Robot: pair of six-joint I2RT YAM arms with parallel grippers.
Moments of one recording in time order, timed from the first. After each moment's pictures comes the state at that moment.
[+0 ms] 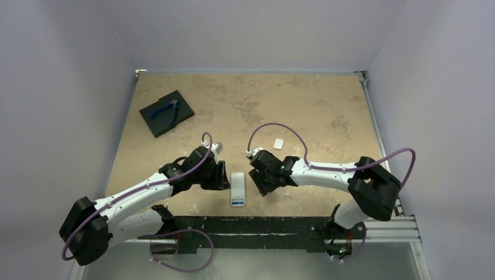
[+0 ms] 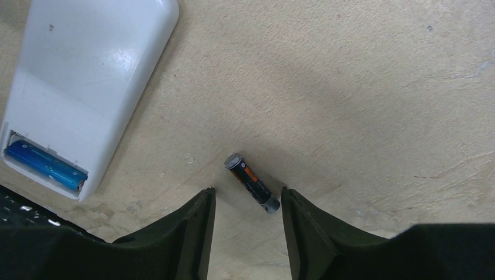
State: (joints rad) left arm -0.75 1.02 0.54 -0.43 0.12 -0.69; right arm 1.02 1.51 0.82 -0.45 0.11 0.41
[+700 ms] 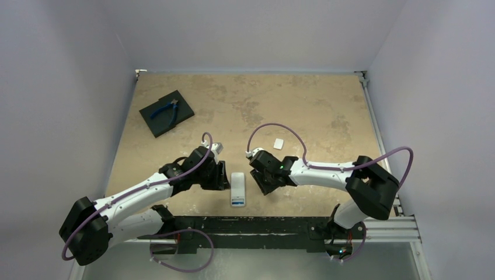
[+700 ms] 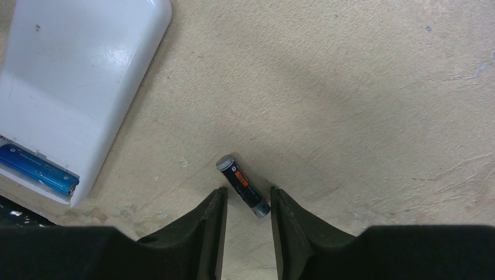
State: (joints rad) left arm -0.75 1.02 0.54 -0.43 0.12 -0.70; right arm 1.02 1.53 0.82 -0.45 0.12 0.40
